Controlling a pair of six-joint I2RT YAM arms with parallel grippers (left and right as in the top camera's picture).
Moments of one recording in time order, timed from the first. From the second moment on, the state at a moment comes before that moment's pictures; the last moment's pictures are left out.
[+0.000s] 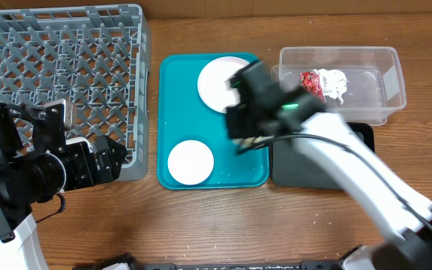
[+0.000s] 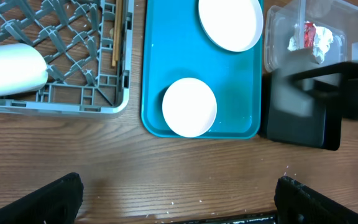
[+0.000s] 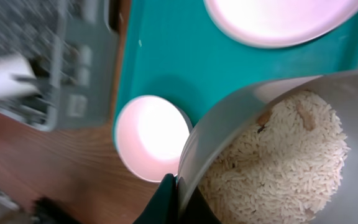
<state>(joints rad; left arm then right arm) 0.33 1.18 1.73 -1.69 0.44 0.06 0.56 1.61 1.56 -1.00 -0.25 0.49</state>
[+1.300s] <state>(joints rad) 0.33 1.18 1.73 -1.69 0.44 0.06 -0.34 1.59 0.95 -0.82 -1.50 -0.10</state>
